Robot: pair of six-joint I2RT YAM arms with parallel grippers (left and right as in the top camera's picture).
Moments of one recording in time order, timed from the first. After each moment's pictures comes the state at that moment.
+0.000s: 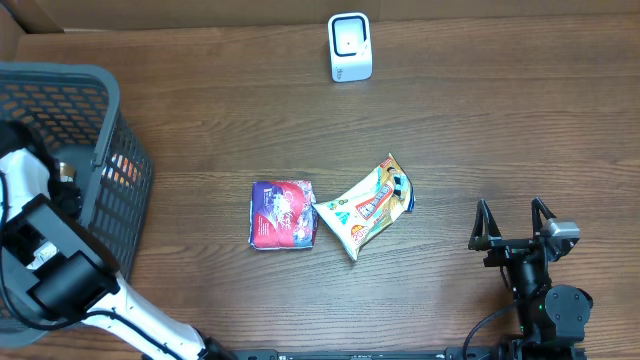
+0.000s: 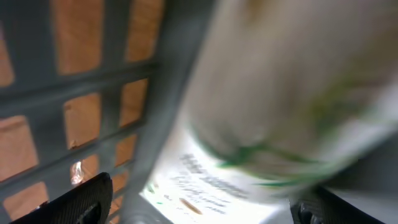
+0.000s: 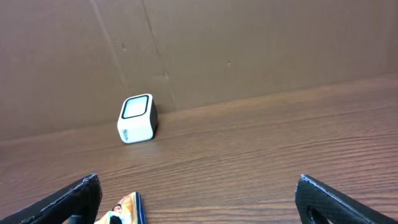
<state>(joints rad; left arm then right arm) 0.73 2.12 1.60 -0.85 -0.51 0.44 -0.05 0.01 0.02 -0.02 -0.14 0.23</state>
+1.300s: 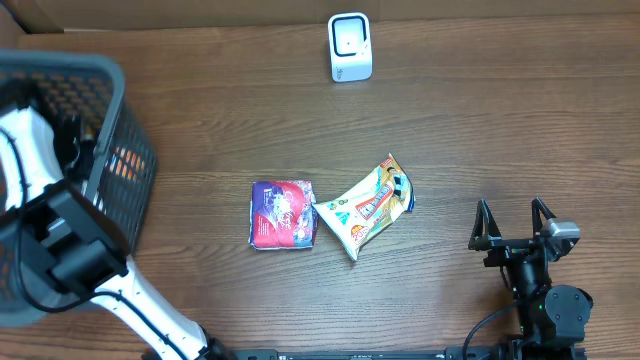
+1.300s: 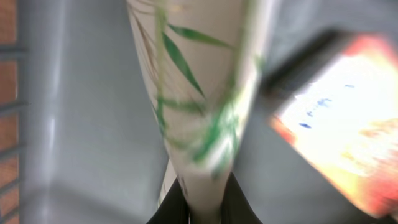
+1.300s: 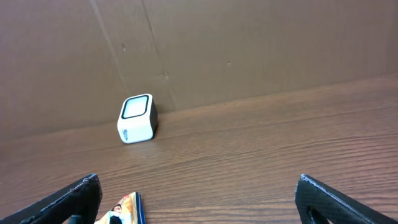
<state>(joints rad) 0.59 2.20 1.95 -1.22 -0.14 0.29 -0.05 0.01 0.02 -0.02 -0.14 0.23</state>
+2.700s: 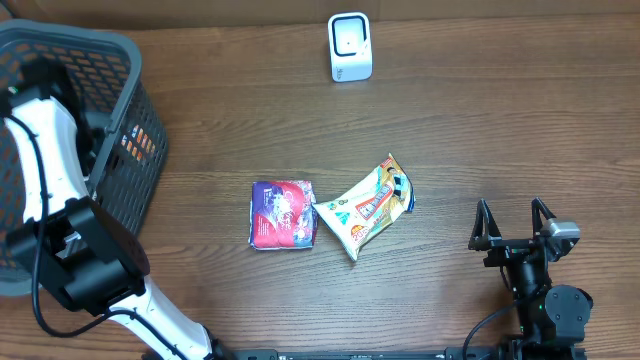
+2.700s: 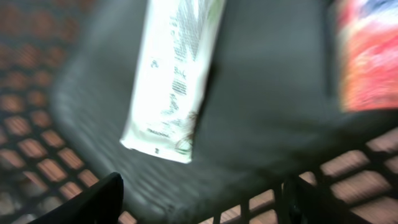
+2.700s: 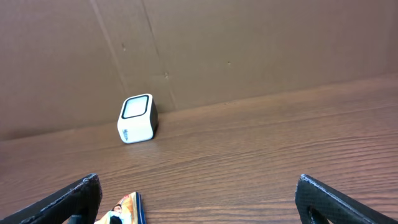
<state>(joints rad) 0.48 2.02 1.80 -1.29 -0.32 -0.13 -0.05 0.01 0.02 -0.02 -0.14 0.23</state>
